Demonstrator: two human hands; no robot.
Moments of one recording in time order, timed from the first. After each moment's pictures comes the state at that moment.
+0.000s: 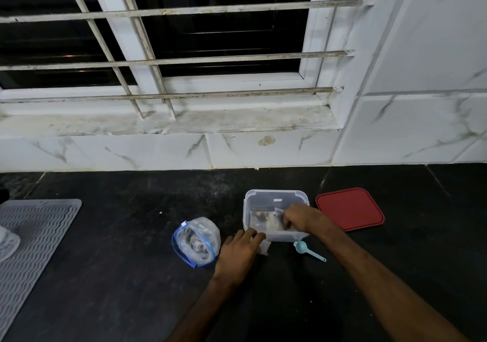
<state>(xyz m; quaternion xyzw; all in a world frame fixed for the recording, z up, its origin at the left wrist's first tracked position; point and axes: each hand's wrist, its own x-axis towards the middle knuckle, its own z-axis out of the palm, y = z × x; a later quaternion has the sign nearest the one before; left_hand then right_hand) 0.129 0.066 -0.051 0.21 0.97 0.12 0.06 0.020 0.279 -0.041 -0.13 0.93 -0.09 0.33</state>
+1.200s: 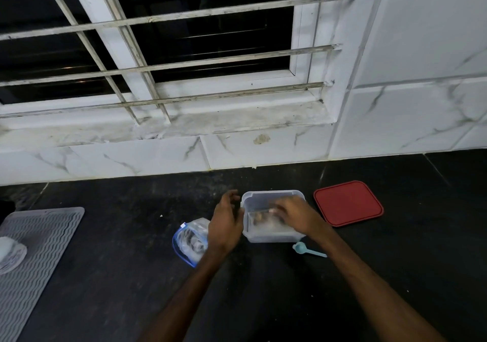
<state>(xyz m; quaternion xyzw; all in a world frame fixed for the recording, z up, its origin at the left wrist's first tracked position) 0.084 0.061 -0.019 -0.01 0.90 0.43 -0.03 0.044 0.275 -0.042 -0.15 0.95 -0.27 0.09</state>
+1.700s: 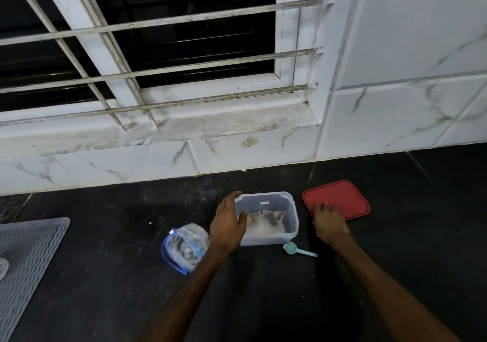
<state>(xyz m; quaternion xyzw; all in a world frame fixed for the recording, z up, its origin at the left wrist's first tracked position) 0.075 0.088 -0.024 0.04 0.93 0.37 -0.01 0.062 0.367 -0.095 0.06 0.99 0.04 0.14</state>
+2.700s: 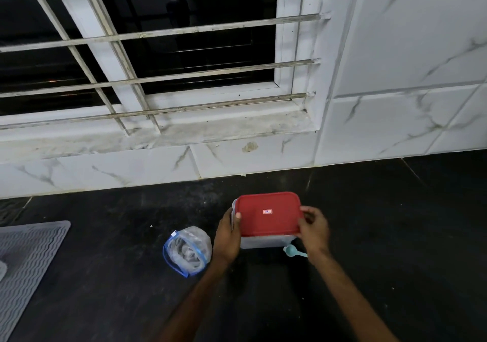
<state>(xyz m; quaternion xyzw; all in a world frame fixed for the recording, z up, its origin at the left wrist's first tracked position) 0.093 0.081 -0.058 -0.06 0.84 0.54 0.05 0.105 0.288 -0.047 0.30 0.69 -0.65 -0.09</state>
